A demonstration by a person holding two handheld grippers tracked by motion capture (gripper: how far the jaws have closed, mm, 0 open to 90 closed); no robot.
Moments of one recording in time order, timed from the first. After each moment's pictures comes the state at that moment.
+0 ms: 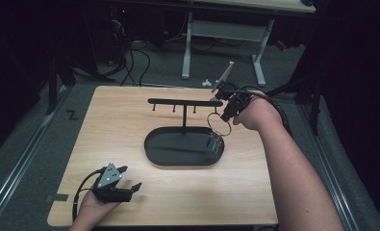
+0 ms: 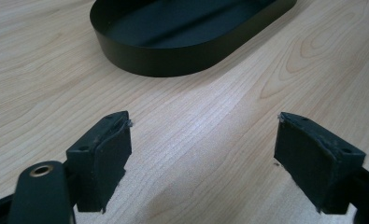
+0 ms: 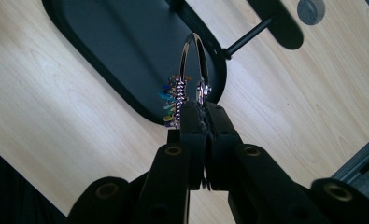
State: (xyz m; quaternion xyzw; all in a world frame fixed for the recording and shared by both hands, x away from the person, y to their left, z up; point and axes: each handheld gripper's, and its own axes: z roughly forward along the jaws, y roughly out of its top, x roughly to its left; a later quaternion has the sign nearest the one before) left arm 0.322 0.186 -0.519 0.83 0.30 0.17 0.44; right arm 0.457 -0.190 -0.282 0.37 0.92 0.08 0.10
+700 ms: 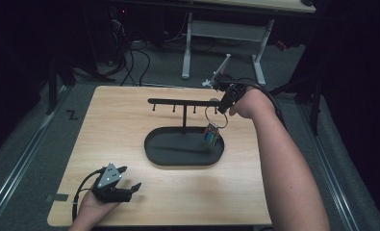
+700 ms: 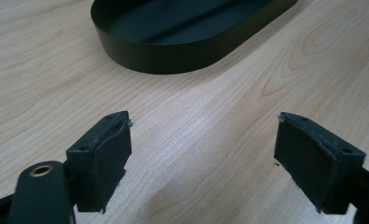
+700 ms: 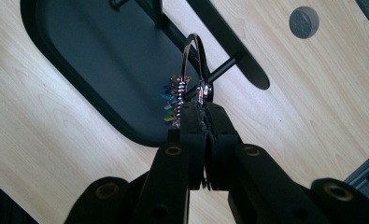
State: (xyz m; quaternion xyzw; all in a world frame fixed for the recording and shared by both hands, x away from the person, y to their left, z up) left arm 0.322 0.187 -0.520 0.83 0.30 0.17 0.44; right arm 0.496 -0.190 -0.289 0.38 0.92 0.08 0.08
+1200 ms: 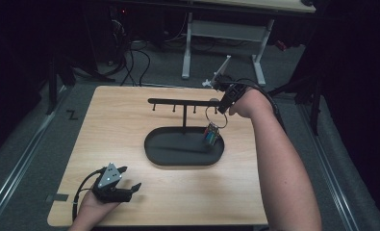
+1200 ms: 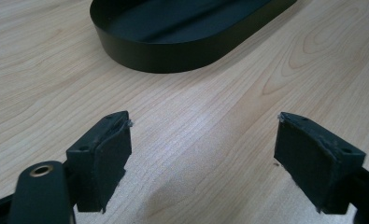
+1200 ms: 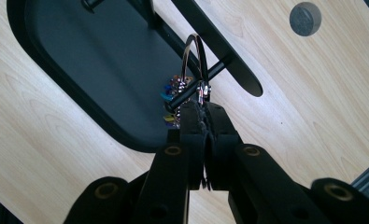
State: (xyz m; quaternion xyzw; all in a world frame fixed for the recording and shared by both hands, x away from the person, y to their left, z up) left arm 0.322 0.186 -0.521 0.83 0.30 0.17 0.44; right arm 0.507 -0.194 -0.301 0.39 0.91 0.08 0.08
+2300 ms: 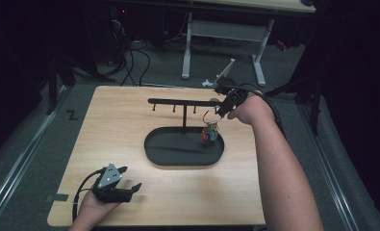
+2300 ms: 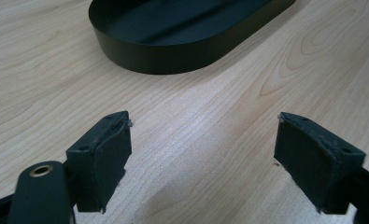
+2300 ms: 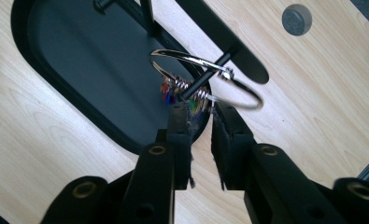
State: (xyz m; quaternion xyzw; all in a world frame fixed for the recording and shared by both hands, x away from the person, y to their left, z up) left arm 0.321 0.186 -0.520 0.83 0.30 0.17 0.44; right arm 0.487 -0.195 -0.302 0.42 0.90 0.11 0.10
